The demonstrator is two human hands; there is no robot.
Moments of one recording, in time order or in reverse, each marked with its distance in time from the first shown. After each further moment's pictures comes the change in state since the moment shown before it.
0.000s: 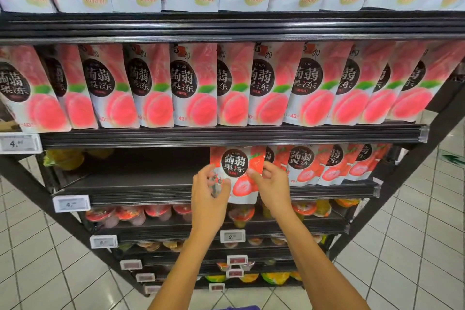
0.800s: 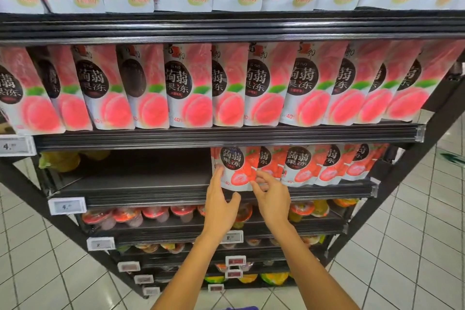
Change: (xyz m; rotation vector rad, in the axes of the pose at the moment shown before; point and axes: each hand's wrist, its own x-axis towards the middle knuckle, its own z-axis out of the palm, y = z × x) left_hand 0.000 -0.016 0.033 0.038 -0.199 -0.089; right_hand -0.016 0.022 0.000 -0.450 0.138 0.031
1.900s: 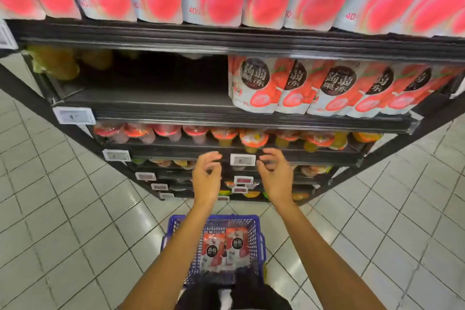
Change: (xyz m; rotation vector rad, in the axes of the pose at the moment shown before) left_hand -0.077 -0.101 -0.021 -0.224 0.196 -0.339; right_hand -0.092 0.066 0.046 0.120 -0.172 0.215
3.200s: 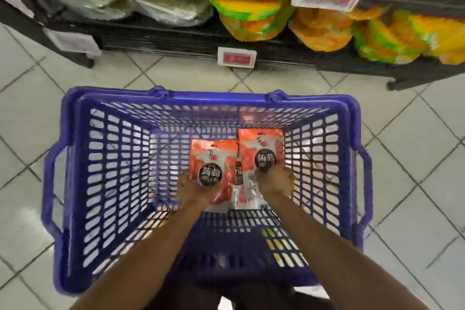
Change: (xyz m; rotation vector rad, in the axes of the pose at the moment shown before) left_hand -0.002 -0.824 0.007 0.592 -0.179 -0.926; right_hand -0.123 0.682 0.389 -0.871 -0.427 0.751
